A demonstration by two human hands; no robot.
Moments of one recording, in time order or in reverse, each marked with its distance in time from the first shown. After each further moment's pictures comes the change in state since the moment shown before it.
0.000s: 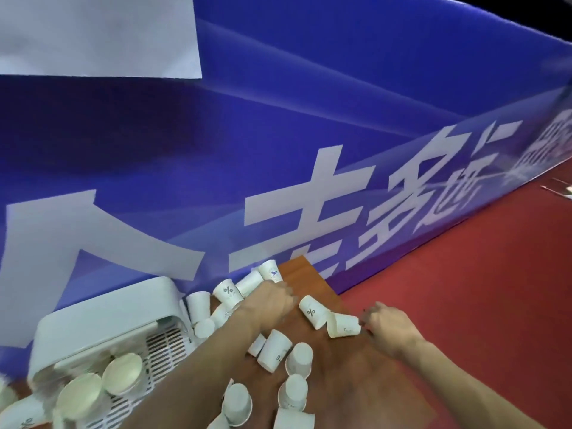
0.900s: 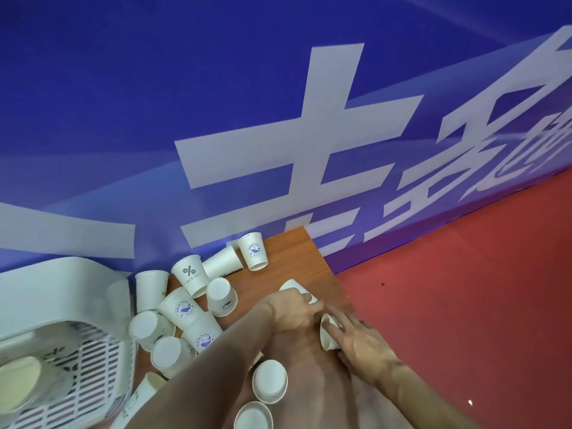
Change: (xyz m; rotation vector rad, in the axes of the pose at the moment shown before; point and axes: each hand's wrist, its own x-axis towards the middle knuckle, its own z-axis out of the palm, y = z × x) left_hand 0.178 0.041 0.140 0.268 -0.210 0.435; right_hand 0.128 0.031 0.155 0.134 -0.101 -0.313
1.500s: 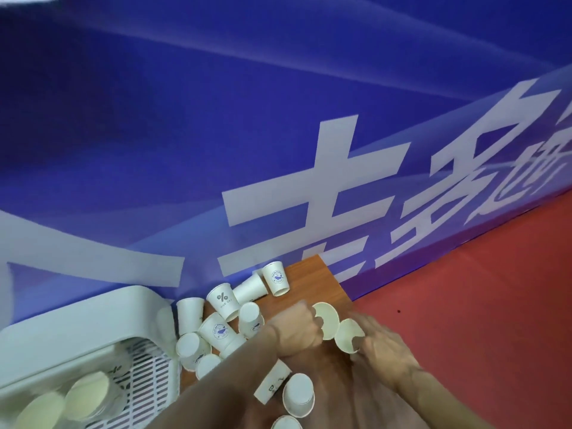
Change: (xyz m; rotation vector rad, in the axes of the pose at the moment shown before) left_hand -0.091 0.002 -0.064 0.029 -0.002 -0.069; right_hand -0.026 -0.021 -0.049 0.062 0.213 0.024
